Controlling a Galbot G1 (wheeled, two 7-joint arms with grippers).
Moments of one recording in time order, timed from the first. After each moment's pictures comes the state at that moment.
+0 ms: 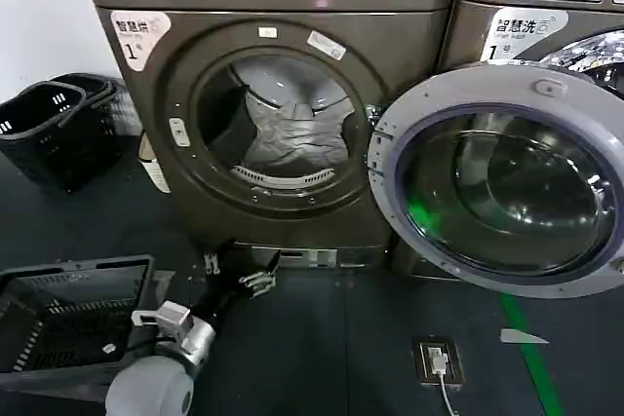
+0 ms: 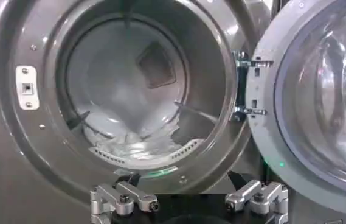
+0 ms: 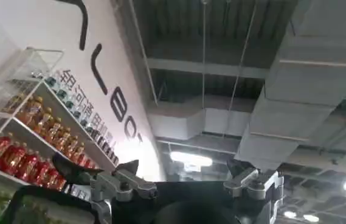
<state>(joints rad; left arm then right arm) 1.43 -1.42 -0.53 -2.22 -0.10 0.38 0.22 -1.43 0.86 2.37 1.66 0.16 -0.13 -0.24</state>
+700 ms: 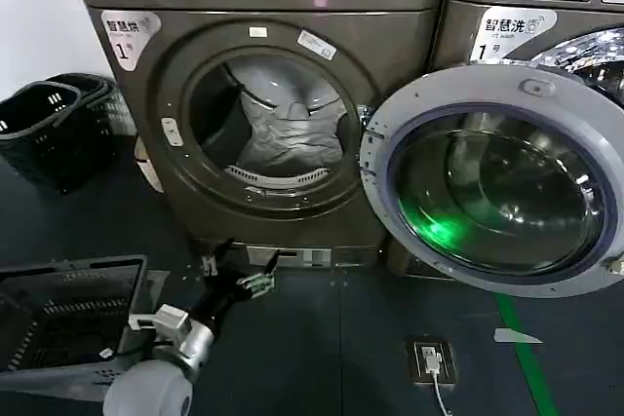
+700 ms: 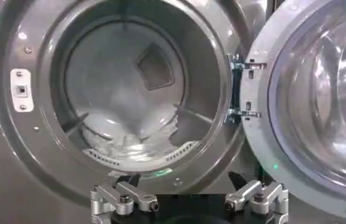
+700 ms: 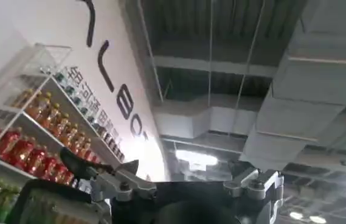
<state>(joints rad) 1.41 -1.44 -0.53 -2.22 -0.10 0.39 0.17 -1.39 0.83 2.32 1.67 0.18 -0.10 -0.26</state>
